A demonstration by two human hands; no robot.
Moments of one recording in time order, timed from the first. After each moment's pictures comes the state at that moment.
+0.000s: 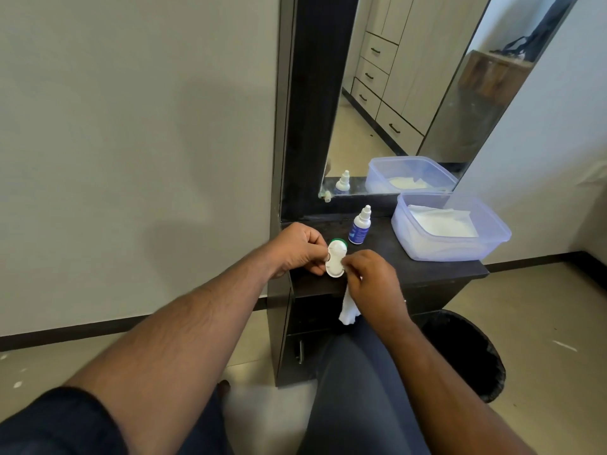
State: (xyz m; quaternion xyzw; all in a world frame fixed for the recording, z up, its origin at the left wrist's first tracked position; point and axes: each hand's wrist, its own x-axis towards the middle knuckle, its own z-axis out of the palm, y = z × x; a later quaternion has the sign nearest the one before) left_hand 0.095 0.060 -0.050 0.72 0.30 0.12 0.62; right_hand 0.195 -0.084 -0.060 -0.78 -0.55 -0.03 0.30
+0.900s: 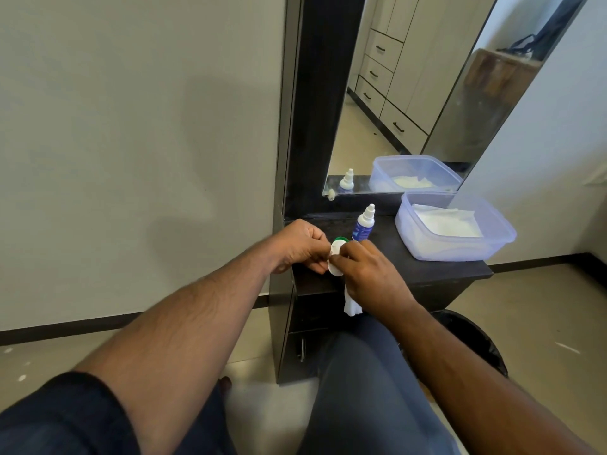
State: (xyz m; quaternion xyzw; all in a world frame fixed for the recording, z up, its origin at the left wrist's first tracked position) left_hand 0.091 0.062 -0.043 0.70 0.30 0.09 0.64; right_hand 0.203 -0.078 -0.050 -0.66 -0.72 -0.15 0.14
